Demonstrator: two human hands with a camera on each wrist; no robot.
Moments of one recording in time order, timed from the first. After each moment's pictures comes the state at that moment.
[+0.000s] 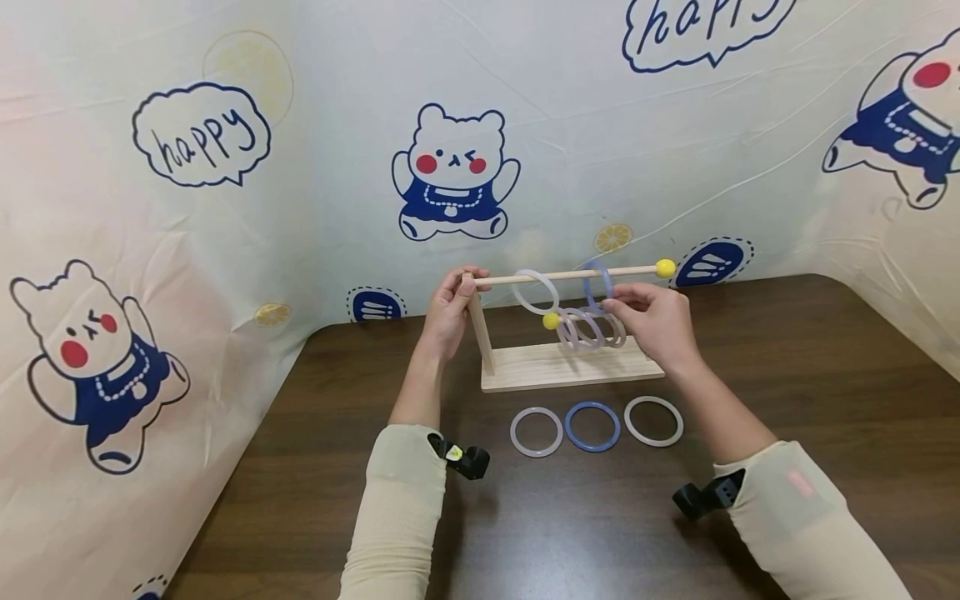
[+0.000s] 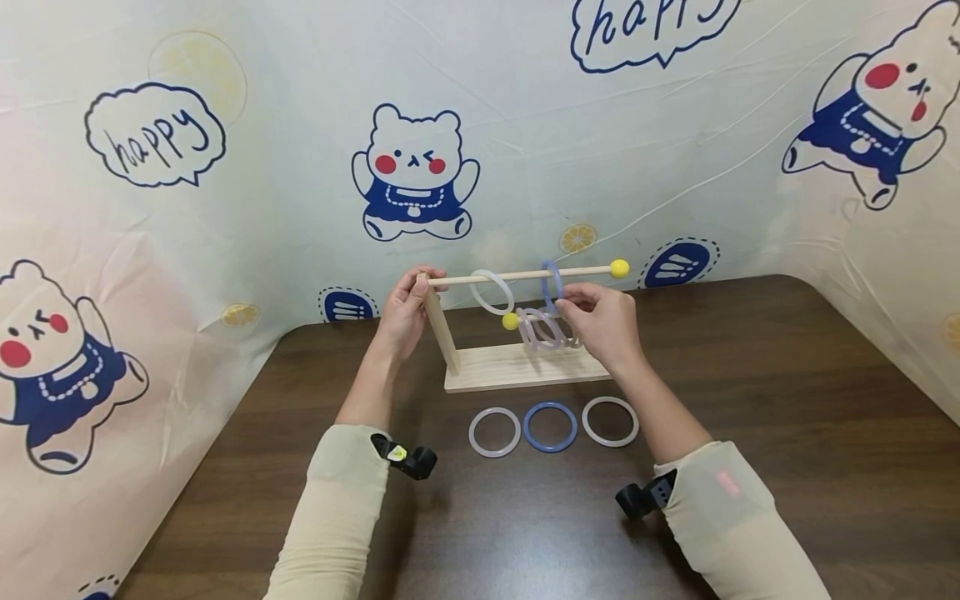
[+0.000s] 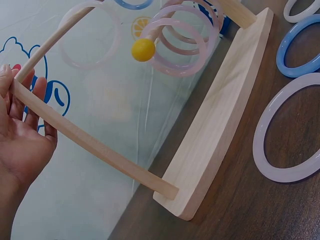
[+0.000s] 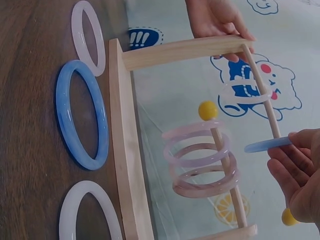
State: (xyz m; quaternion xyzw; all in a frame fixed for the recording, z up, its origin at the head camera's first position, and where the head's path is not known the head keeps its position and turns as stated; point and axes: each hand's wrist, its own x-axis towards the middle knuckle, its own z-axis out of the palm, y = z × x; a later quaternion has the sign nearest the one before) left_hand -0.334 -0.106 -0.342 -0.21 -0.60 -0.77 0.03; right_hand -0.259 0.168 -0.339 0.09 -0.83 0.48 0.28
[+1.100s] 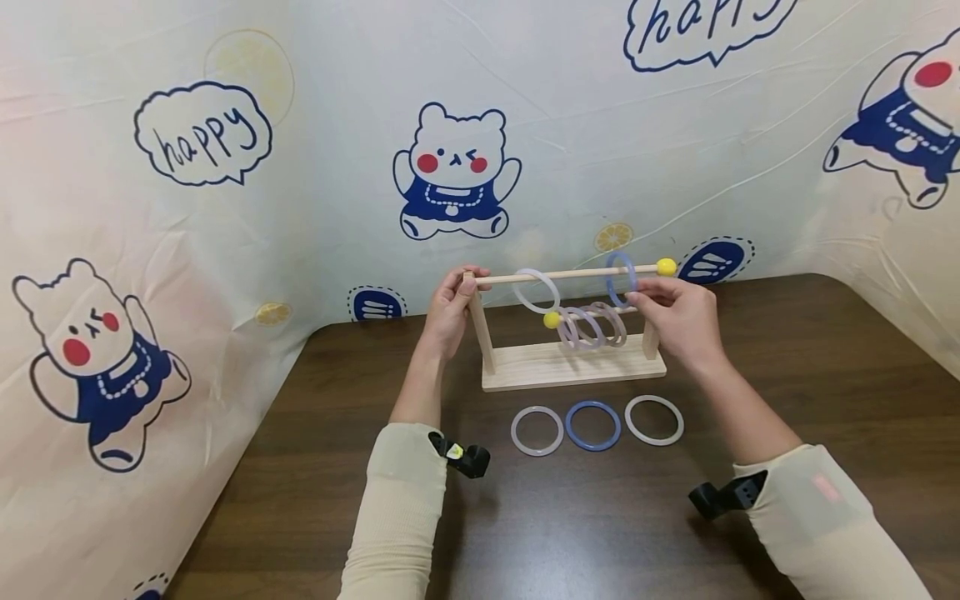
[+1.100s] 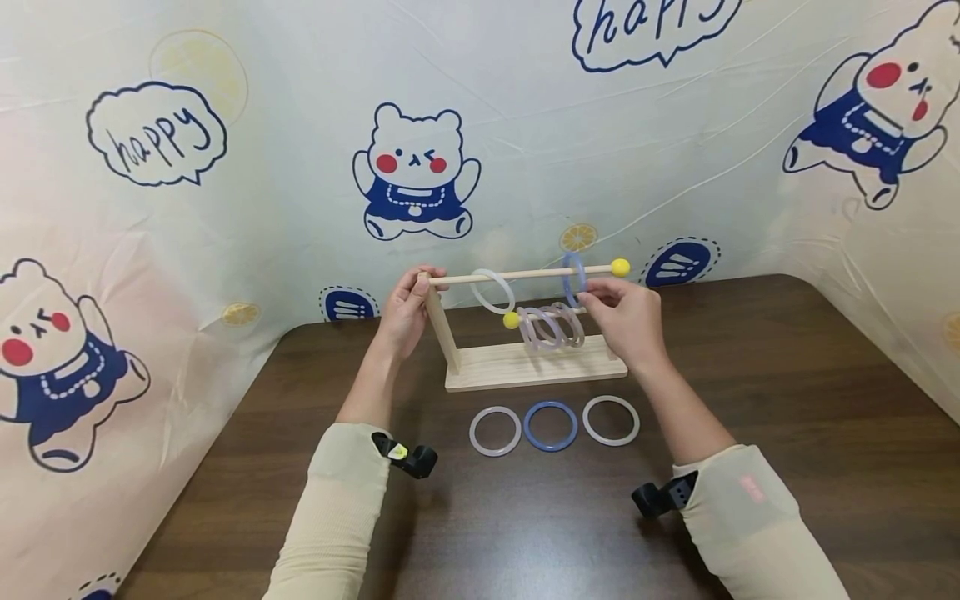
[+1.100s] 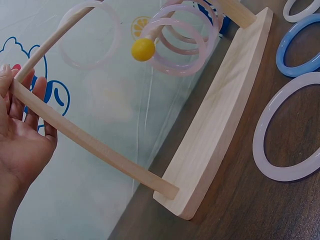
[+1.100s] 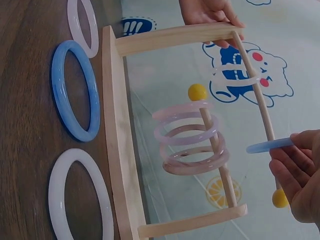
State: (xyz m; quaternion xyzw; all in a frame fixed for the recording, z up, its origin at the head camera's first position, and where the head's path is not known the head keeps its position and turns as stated) left_hand -0.335 -0.106 -0.341 -0.20 -0.60 -0.77 0.03; right_hand -0.252 0.187 -0.333 0.07 -0.82 0.49 0.29
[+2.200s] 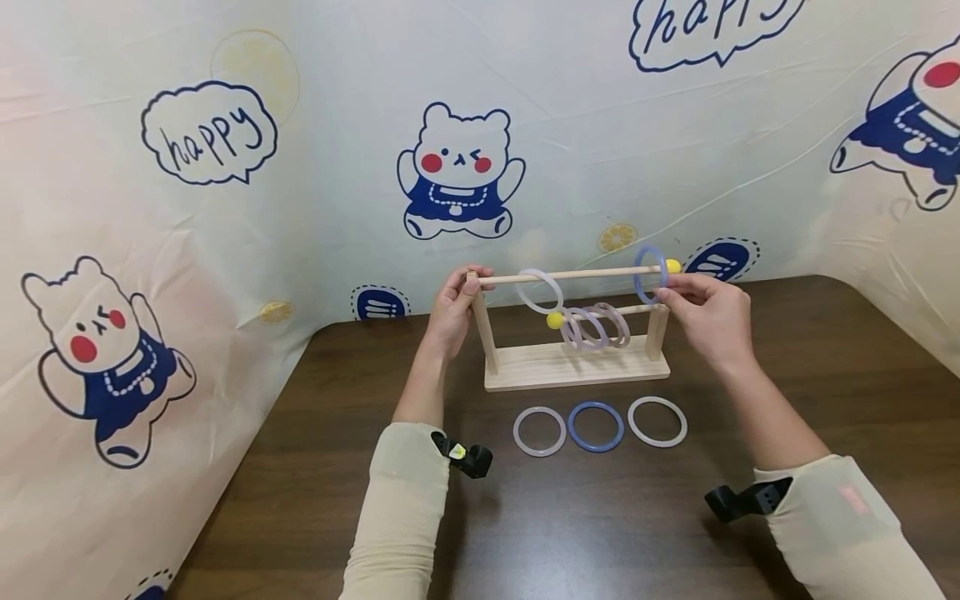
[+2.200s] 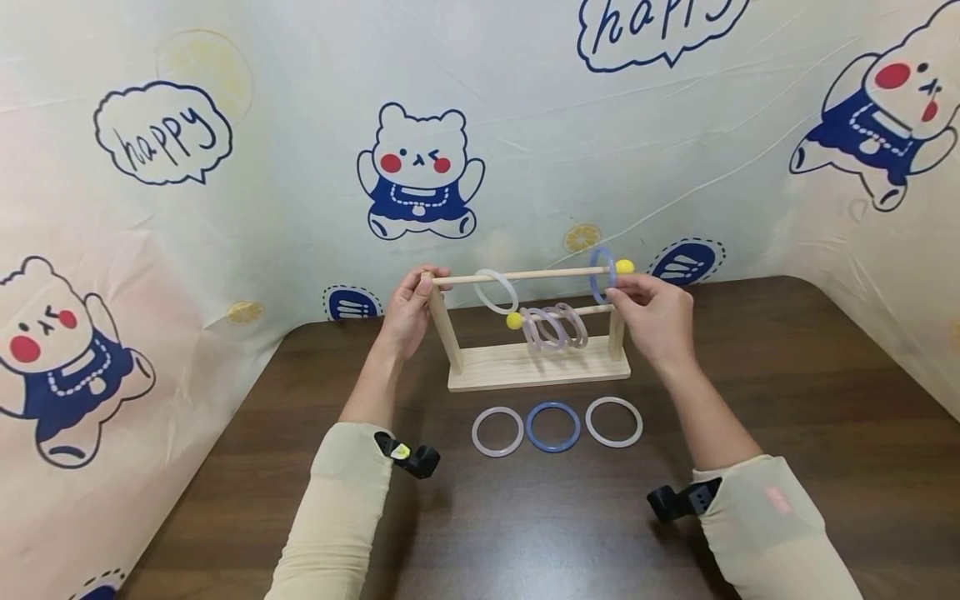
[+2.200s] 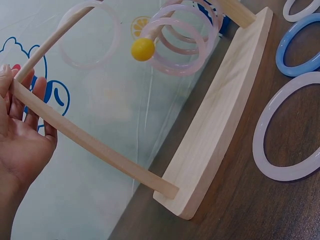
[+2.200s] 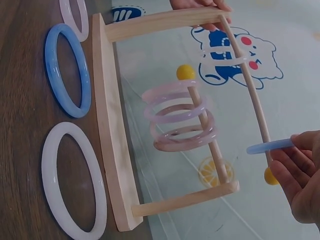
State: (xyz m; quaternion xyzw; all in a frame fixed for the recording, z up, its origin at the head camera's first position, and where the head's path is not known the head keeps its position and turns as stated) left_hand -0.333 -0.107 -0.340 -0.19 -0.61 -0.77 0.03; right_hand -0.246 0.206 -0.330 0.03 -0.81 0.49 0.32
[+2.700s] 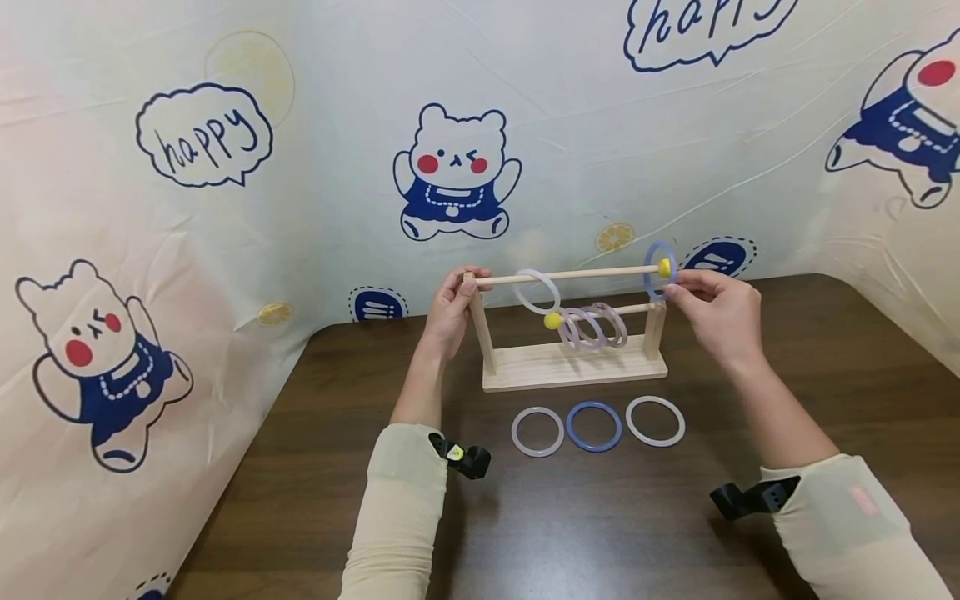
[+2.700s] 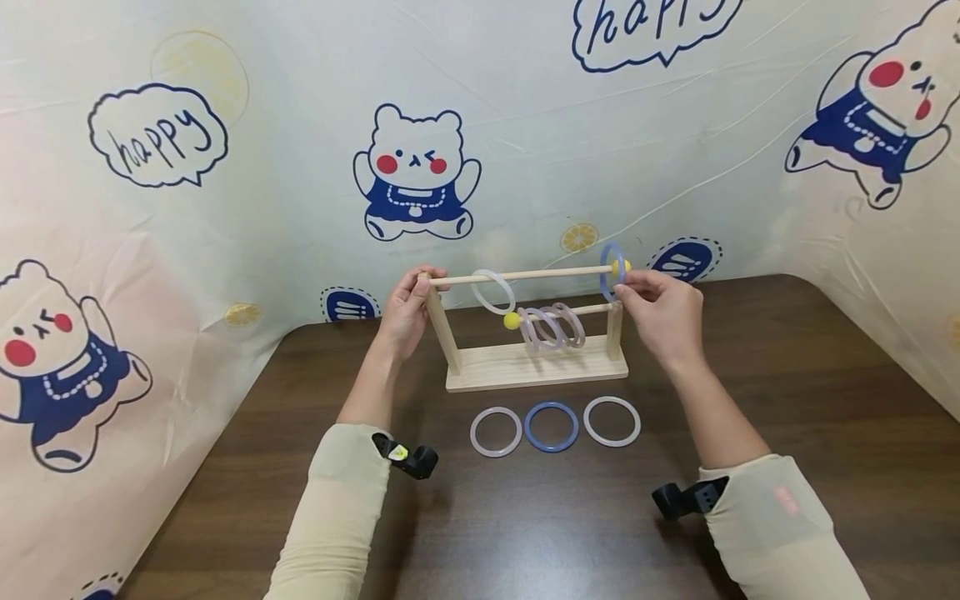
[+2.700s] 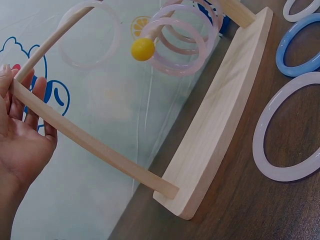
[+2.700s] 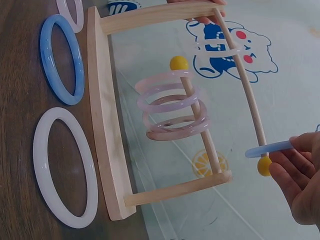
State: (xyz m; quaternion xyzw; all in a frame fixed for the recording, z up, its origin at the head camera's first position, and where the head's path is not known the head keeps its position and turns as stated) left_hand -0.334 -0.106 -0.341 -0.20 -0.61 -0.77 0.03; right_hand -0.243 0.218 -0.327 0.02 -0.81 0.49 0.33
